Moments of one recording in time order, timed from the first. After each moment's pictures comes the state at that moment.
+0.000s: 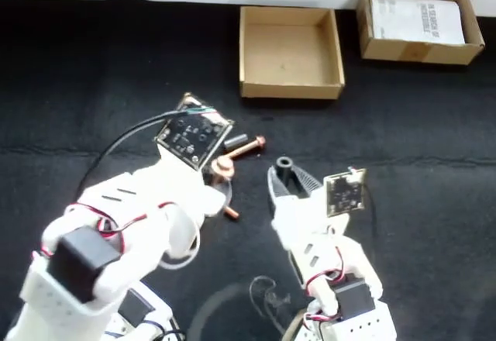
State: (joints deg) left arm 30.6 -58.3 25.0 79.9 6.5; right arm -26.1 -104.0 95.2 35.2 -10.4
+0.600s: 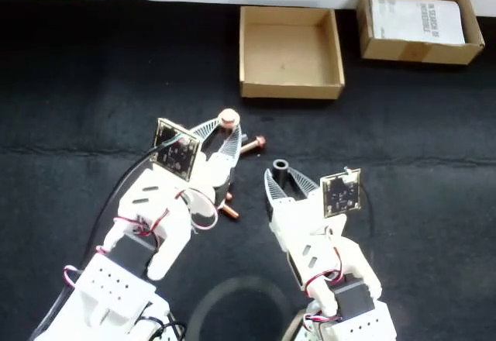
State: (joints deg) left arm 23.6 -67.3 70.8 12.5 6.6; right arm -26.9 -104.0 95.2 35.5 -10.4
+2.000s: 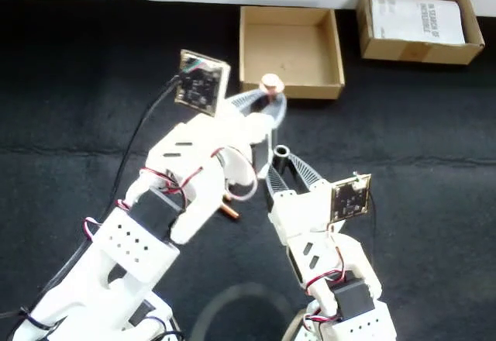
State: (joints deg) left arm 32.1 -45.3 38.5 26.3 20.1; right arm -26.9 -104.0 95.2 26.2 -10.4
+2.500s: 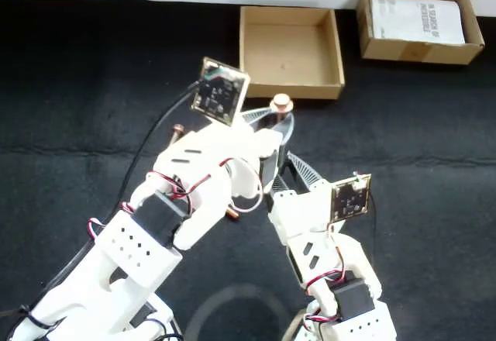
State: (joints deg) left arm 34.1 -45.2 39.7 30.2 18.4; right arm -26.9 -104.0 95.2 26.2 -10.4
